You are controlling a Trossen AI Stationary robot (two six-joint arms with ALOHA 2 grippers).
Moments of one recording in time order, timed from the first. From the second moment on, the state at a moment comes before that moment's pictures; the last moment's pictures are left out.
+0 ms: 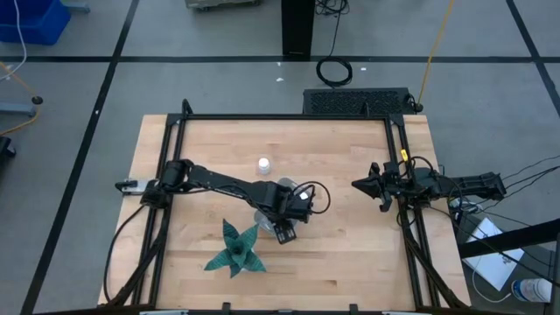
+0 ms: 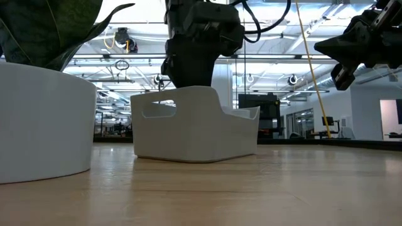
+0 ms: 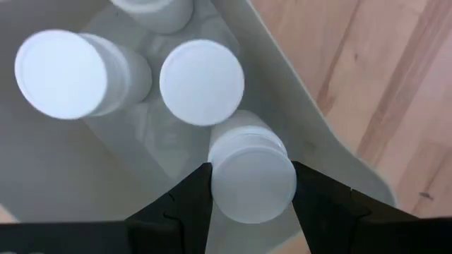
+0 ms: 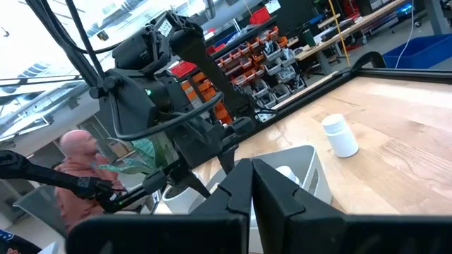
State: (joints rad) left arm -0.18 2.14 1.84 -1.07 0.00 -0.53; right arm 0.09 0.01 0.02 0.07 0.13 0.54
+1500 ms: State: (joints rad) left arm -0.15 2.06 1.84 -1.23 0.16 -0.53; right arm 0.09 0.01 0.02 0.07 0.13 0.54
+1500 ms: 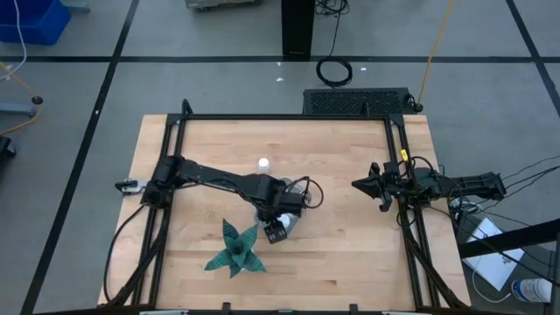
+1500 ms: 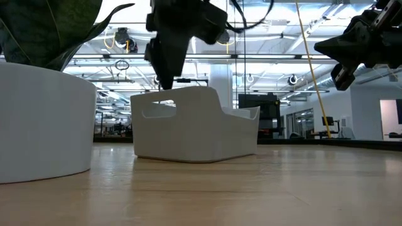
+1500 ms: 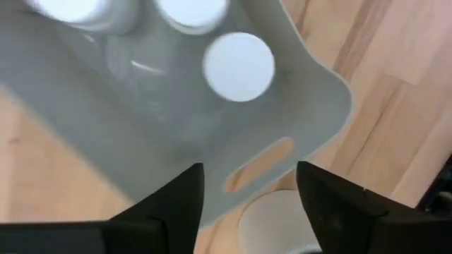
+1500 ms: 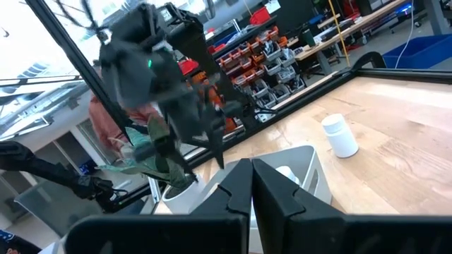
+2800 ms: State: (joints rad) left arm 0.39 1.95 1.82 -1.21 0.07 -0.22; right arm 0.09 0.01 0.02 0.07 0.13 0.54
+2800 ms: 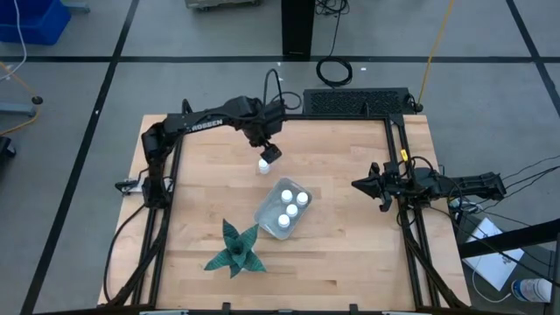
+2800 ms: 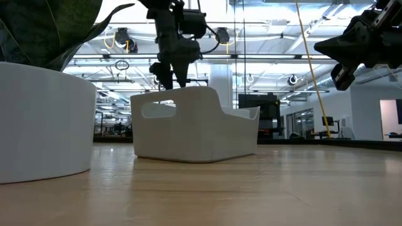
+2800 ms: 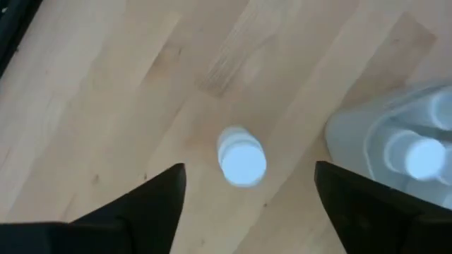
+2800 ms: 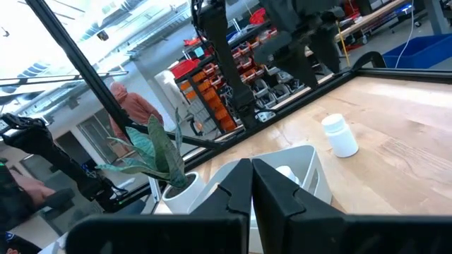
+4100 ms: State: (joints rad) left arm 0.39 1.96 1.53 -0.96 0.13 -0.27; right arm 0.09 0.01 0.02 0.07 0.13 0.54
